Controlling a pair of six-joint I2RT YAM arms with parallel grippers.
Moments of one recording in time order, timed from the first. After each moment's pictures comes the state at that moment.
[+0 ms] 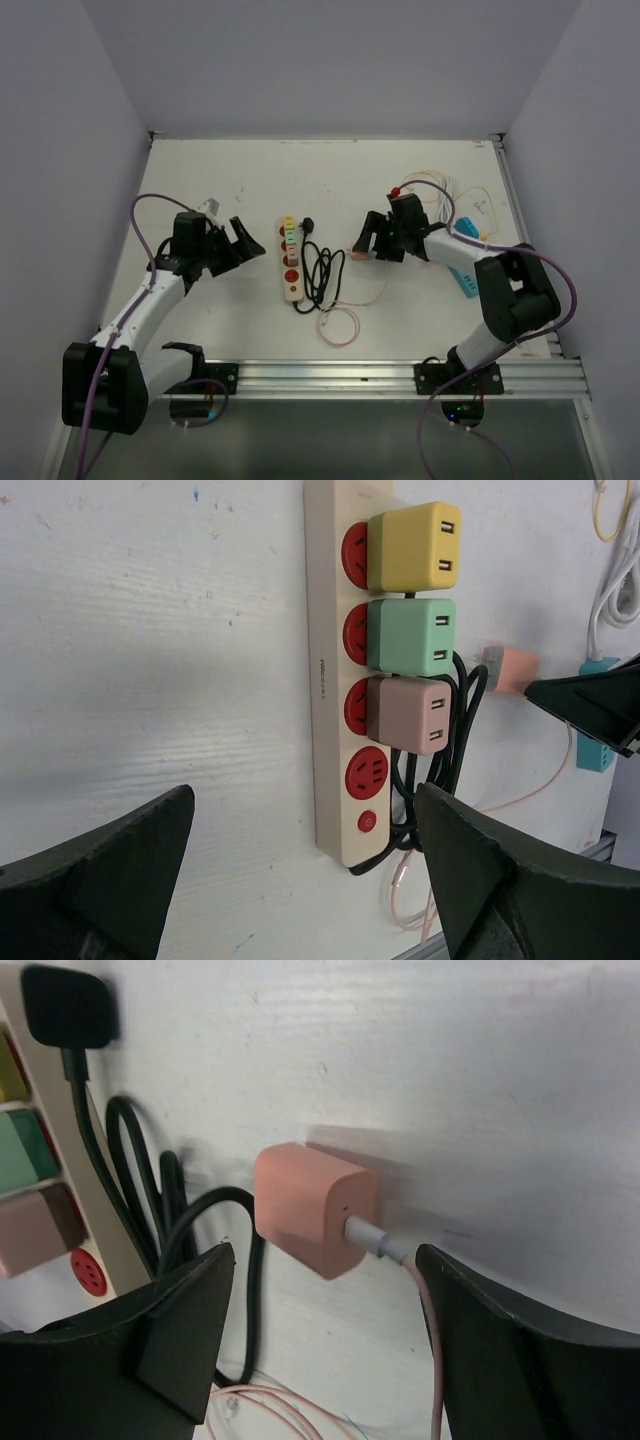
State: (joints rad) left arm -0.12 1.09 0.61 -0.31 0.33 -0.61; right arm 0.39 1.63 0.87 -0.13 -0.22 0.64
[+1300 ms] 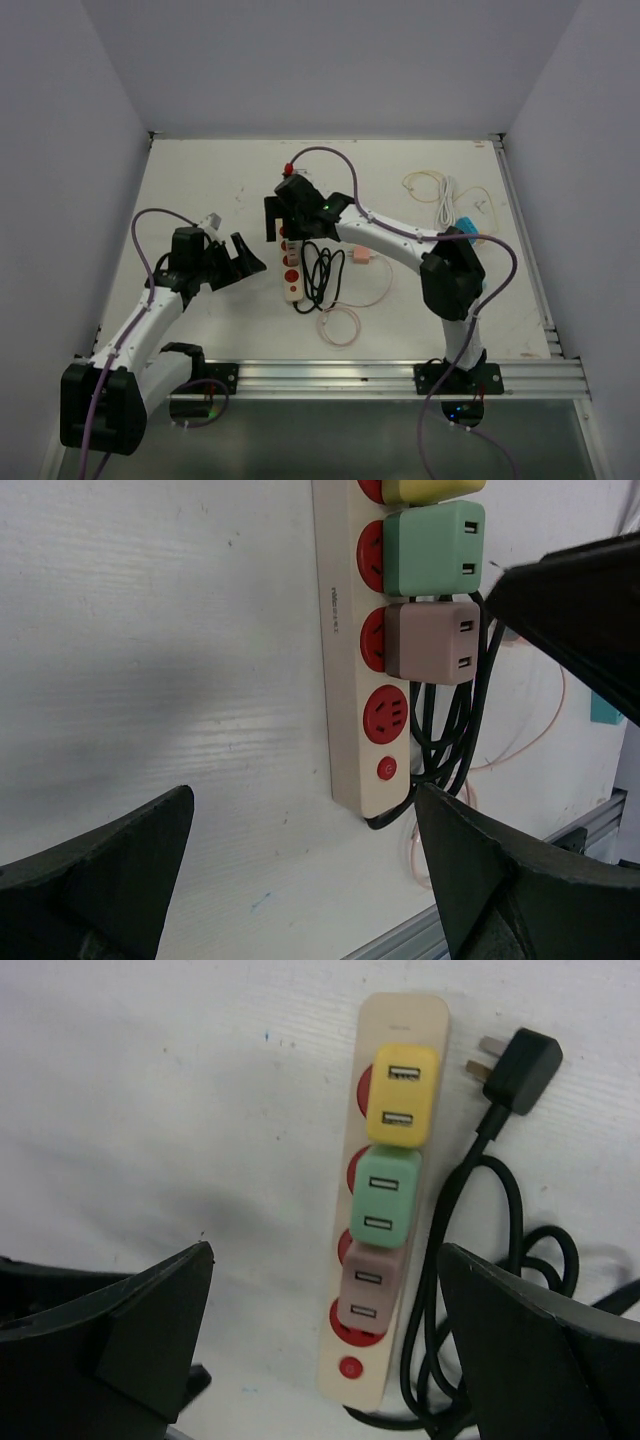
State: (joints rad) left arm -0.12 0.98 0.51 -0.34 0.39 -0.57; right arm 0.88 1.95 1.64 -0.55 0.17 0.68
